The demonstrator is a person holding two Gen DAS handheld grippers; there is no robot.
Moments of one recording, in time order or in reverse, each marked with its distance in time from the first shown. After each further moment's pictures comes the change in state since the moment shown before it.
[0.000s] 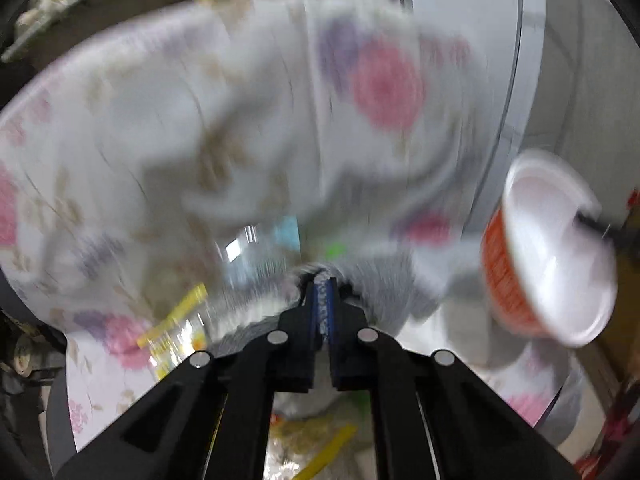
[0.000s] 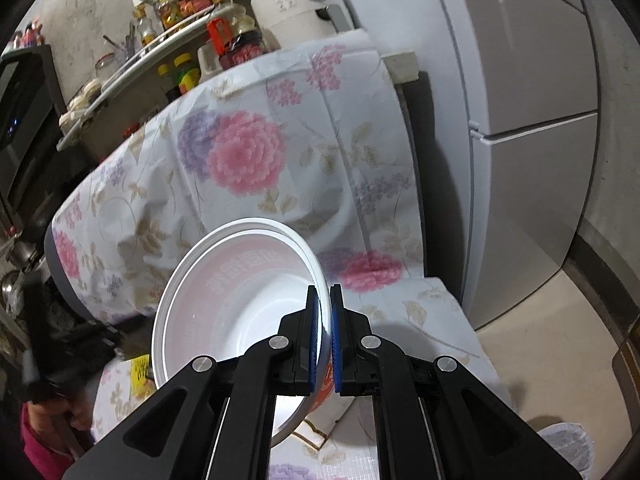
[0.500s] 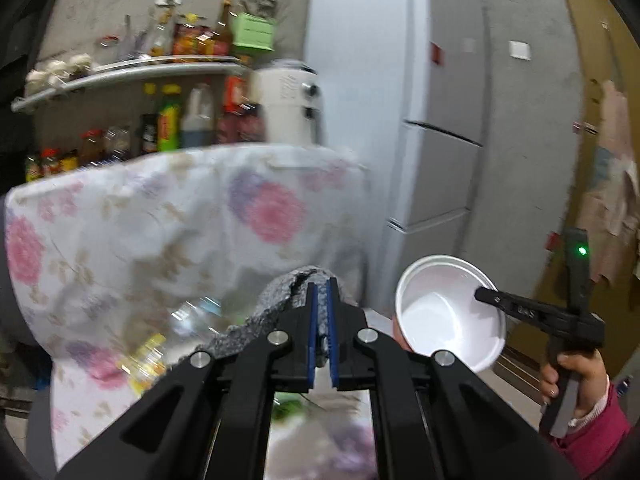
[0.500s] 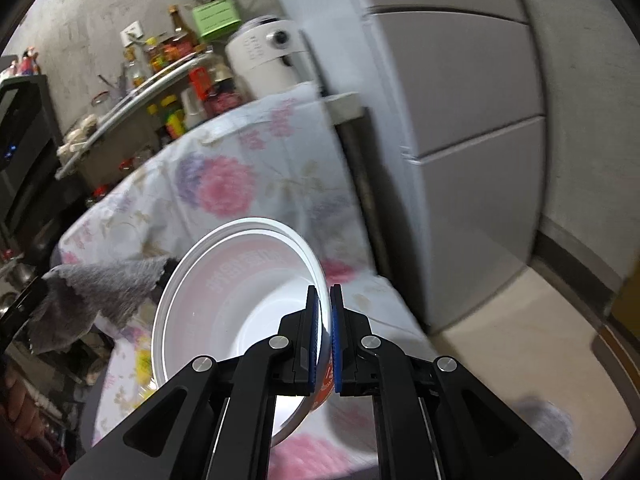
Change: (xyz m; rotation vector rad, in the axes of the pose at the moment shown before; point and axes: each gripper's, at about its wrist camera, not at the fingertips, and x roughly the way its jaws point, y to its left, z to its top) left arm -0.149 -0.088 -0.030 0.033 -0.293 -0.215; right arm -0.109 -0.051 -0.039 0.061 -0.077 -0.103
